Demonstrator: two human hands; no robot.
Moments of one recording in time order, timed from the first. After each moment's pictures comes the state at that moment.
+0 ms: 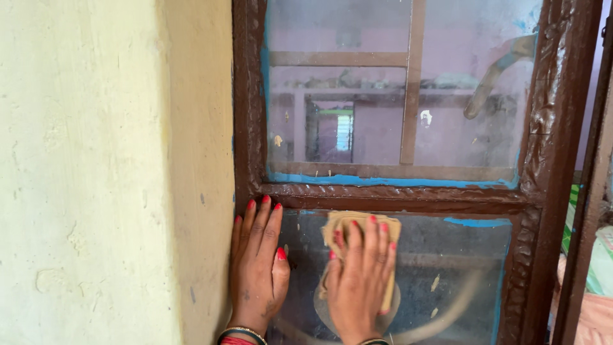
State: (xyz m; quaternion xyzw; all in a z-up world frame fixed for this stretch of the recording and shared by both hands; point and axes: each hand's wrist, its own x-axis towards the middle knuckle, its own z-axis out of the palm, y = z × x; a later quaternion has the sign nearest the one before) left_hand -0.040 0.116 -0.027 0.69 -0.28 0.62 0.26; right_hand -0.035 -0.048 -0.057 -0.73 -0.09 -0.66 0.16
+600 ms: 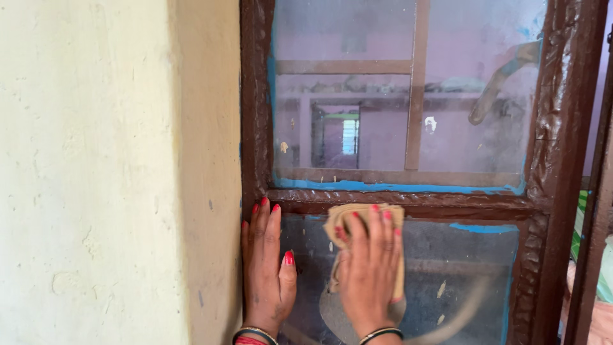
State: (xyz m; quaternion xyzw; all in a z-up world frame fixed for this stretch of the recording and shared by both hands) left_hand -0.039 0.110 -0.029 0.66 -0.29 0.61 0.33; right_hand -0.033 -0.057 -0.033 -0.72 -0.12 -0.67 0.14
